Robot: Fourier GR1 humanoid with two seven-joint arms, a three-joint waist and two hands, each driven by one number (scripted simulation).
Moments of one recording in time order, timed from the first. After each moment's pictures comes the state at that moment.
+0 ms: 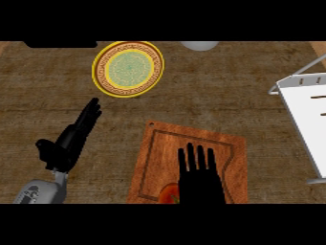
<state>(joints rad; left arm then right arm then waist) -0.12 0.27 -0.21 -1.36 0.19 0.02 -0.11 -0.18 -0.11 0.88 -1.83 1.11 0.58 1.06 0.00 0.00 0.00</state>
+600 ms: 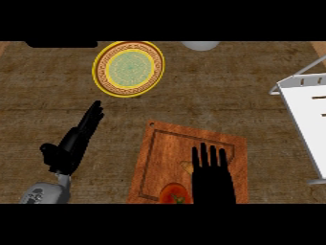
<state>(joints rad) -0.11 0.22 -0.18 -1.35 0.14 -0.01 -0.13 -0.08 -0.11 0.78 -1.78 1.22 0.57 0.95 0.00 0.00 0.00</state>
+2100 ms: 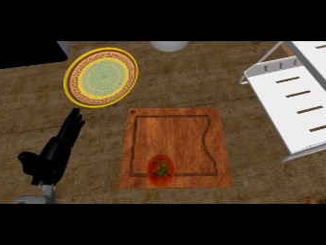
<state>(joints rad) -0.01 0.21 -0.06 -1.38 0.12 0.00 -0.12 0.41 -0.09 0.00 -2.03 1.24 0.07 1.08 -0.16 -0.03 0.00</state>
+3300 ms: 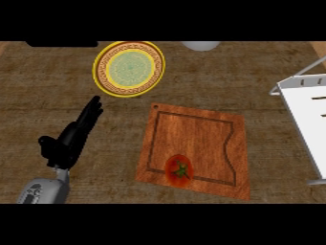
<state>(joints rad) -0.13 0.19 -0.11 -1.36 0.10 -0.06 -0.08 -0.04 -0.27 -0.48 -2.34 1.15 0.18 1.10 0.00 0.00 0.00</state>
